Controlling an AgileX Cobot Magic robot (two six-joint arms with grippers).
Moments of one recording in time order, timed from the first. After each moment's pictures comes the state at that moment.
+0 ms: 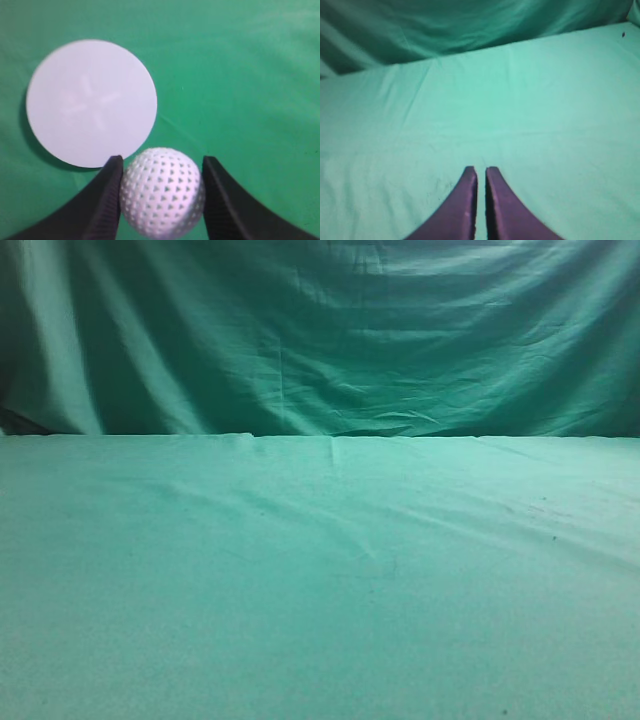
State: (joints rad) left arm -0.18 1.49 -1.10 0.17 0.85 -0.11; right arm 0.12 0.27 -0.28 0.20 0.47 -0.03
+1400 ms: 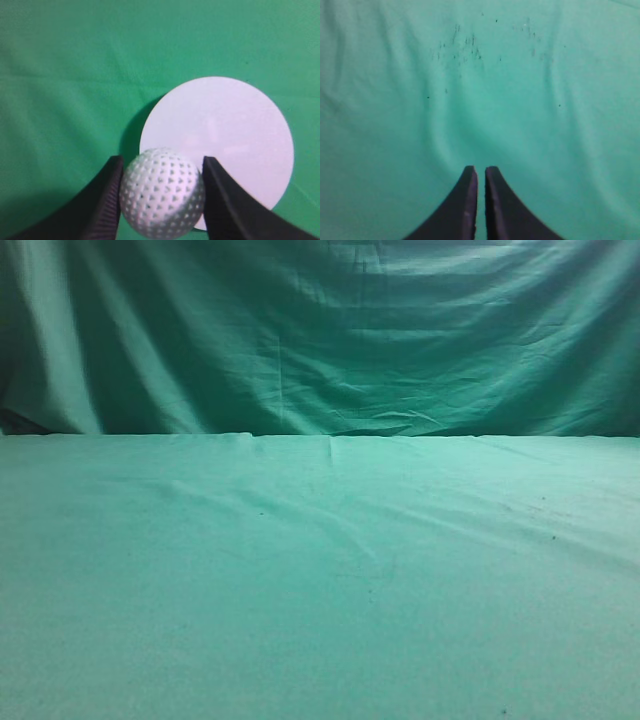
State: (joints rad) left arm 0.09 1.60 -1.01 0.25 0.55 -0.13; right arm 0.31 0.99 -0.66 0.13 0.86 -0.18
